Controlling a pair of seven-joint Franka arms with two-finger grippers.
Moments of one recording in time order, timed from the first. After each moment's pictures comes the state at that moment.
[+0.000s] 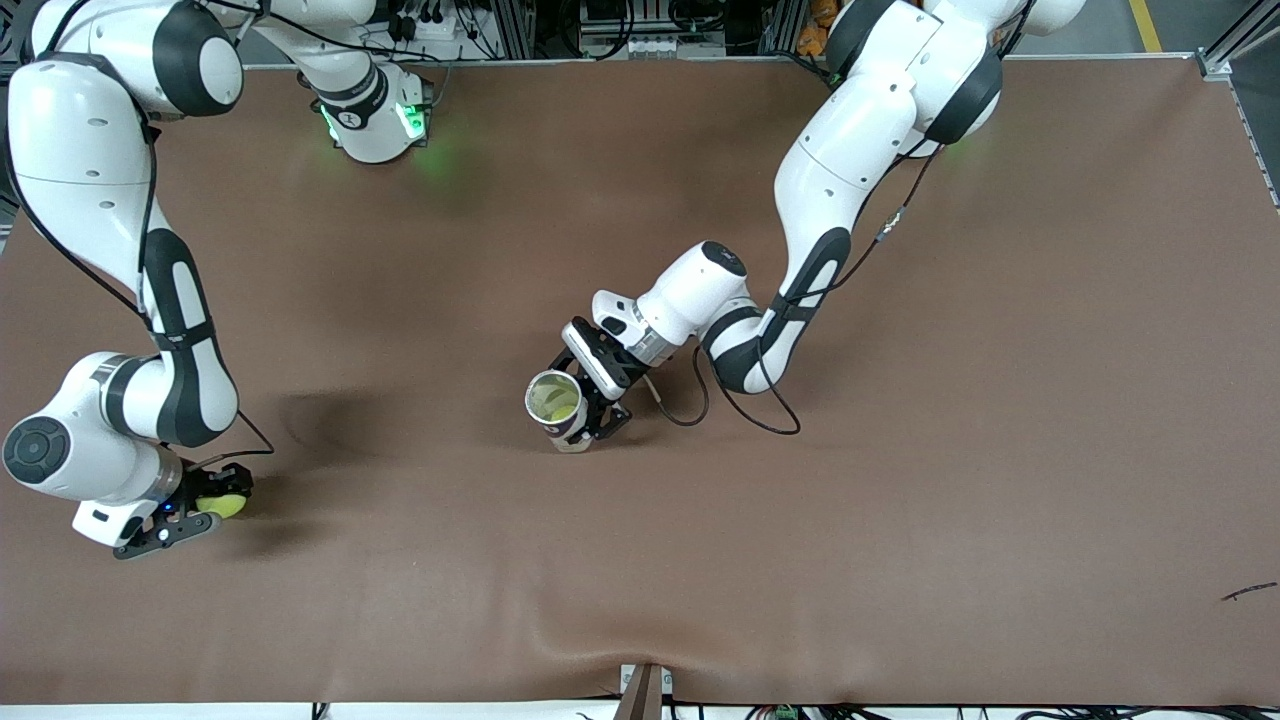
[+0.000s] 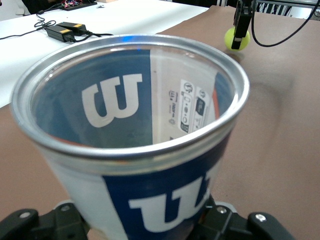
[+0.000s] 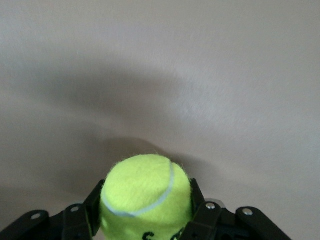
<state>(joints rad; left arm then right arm) -0.62 1.07 -0.15 -1.36 0.63 3.43 -0.37 -0.12 0.84 -0.08 -1.40 0.00 2.30 -0.52</state>
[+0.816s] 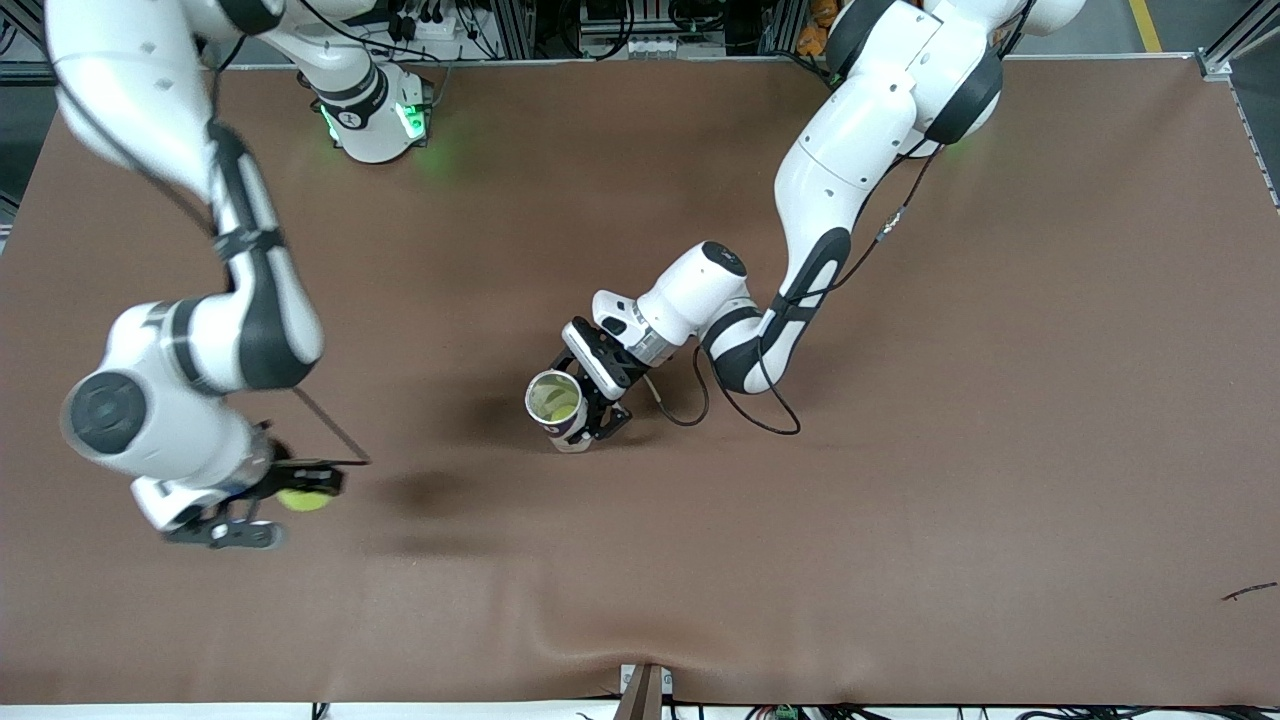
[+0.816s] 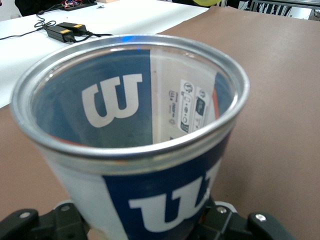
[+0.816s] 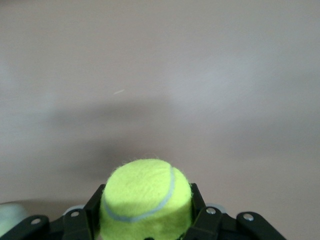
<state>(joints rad) -0.62 1.07 -0.15 -1.36 0.63 3.43 -0.37 0.20 0.60 -0.03 -1.37 0.05 1.99 0.33</state>
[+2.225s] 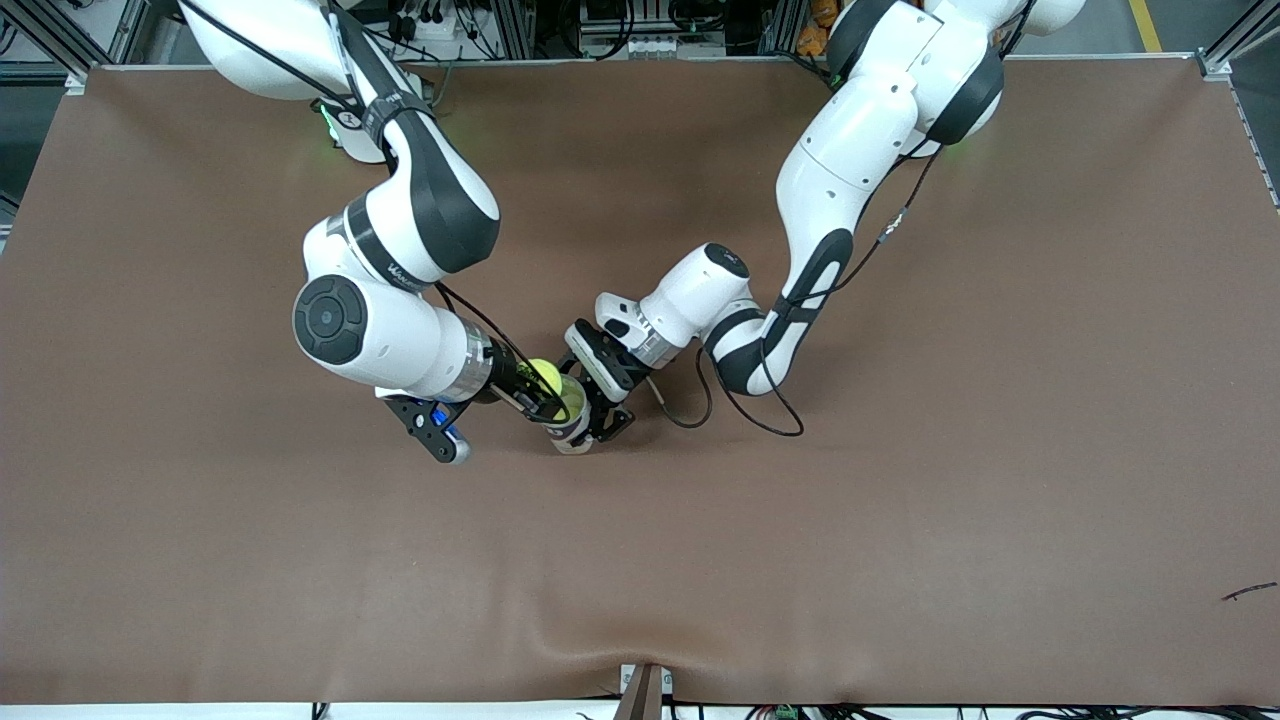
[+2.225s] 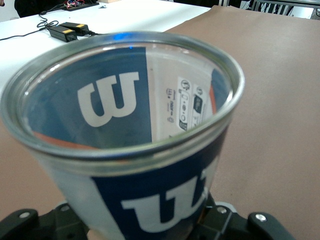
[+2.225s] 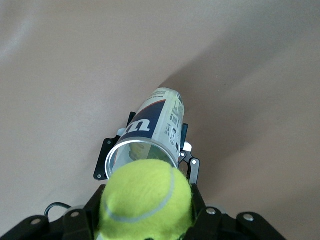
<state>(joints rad) -0.62 1.07 -0.14 -1.36 0.63 3.43 -0.37 0.46 0.57 -0.01 -1.31 0.35 1.88 1.09</state>
